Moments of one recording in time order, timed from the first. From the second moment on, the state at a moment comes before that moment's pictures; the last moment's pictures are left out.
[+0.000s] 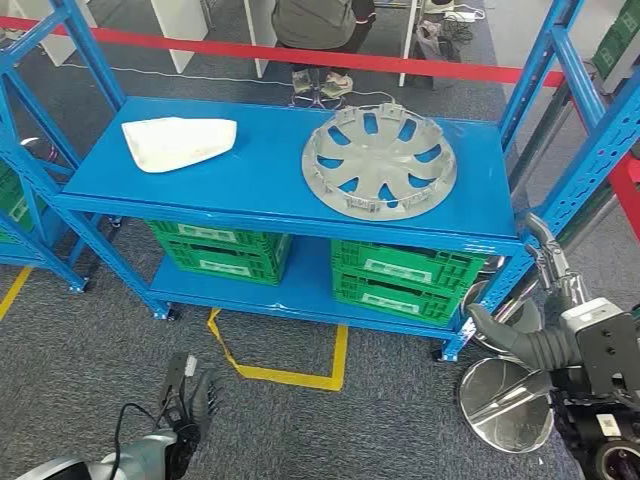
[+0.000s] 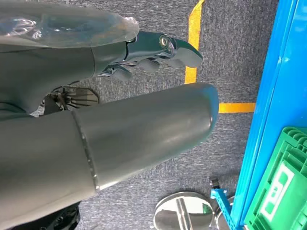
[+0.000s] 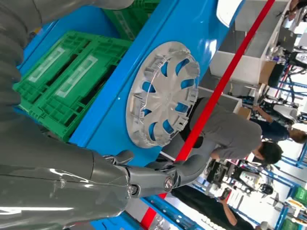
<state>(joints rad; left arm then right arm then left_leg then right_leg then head) -0.29 0.13 -0.67 -0.29 0.95 -0.12 -0.39 -0.21 -0.21 0.54 -1.85 -0.03 -0.12 -0.04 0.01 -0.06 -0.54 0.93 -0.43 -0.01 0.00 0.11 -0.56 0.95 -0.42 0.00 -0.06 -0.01</state>
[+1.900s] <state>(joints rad) -0.30 0.12 -0.67 -0.29 0.95 -0.13 -0.37 -0.25 -0.26 0.55 -1.89 -0.06 -0.11 0.05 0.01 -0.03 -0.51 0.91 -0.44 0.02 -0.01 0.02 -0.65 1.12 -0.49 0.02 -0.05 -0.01</state>
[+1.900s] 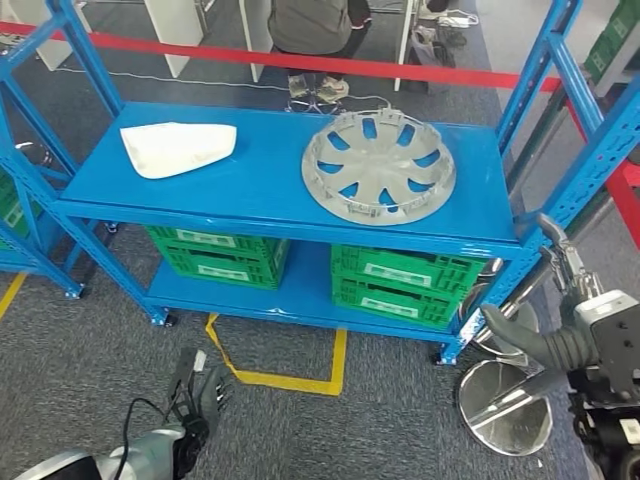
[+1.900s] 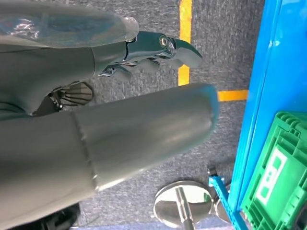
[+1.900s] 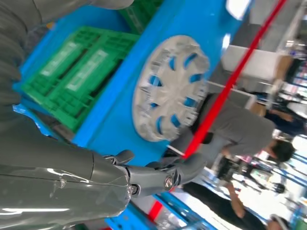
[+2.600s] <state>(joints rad) -0.27 0.15 -0.66 -0.29 0.98 -0.13 -0.39 -0.35 -0.26 0.59 -1.74 -0.09 -0.06 -0.02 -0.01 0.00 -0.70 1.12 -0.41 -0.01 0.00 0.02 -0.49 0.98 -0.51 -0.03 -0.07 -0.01</state>
